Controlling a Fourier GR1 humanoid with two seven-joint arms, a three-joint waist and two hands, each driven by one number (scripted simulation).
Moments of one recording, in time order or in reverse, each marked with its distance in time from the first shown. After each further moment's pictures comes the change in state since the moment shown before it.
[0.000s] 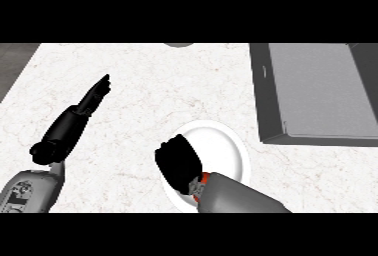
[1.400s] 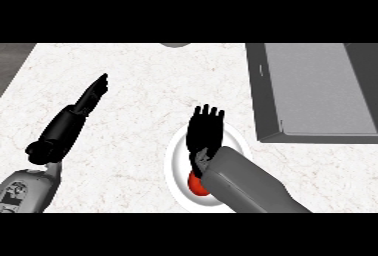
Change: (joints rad) left arm -0.004 0.062 -0.052 -0.011 0.061 0.057 0.014; right arm -0.035 0.025 -0.242 0.085 -0.175 0.121 0.616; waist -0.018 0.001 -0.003
